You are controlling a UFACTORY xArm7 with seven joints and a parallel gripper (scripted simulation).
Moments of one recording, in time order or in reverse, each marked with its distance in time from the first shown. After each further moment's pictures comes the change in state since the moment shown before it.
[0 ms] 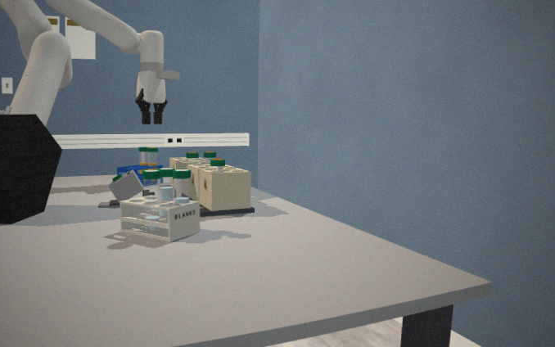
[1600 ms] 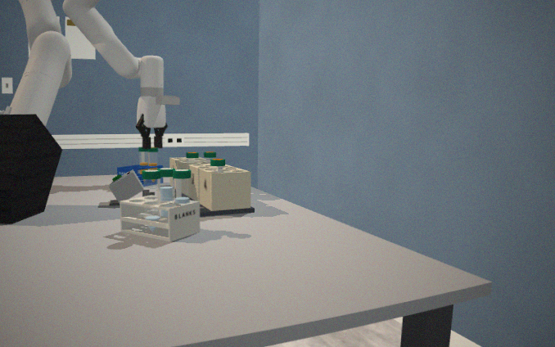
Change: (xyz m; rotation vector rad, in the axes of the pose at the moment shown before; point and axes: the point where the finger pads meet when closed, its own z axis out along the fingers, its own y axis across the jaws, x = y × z) arm 0.000 0.000 0.081 0.000 0.000 0.000
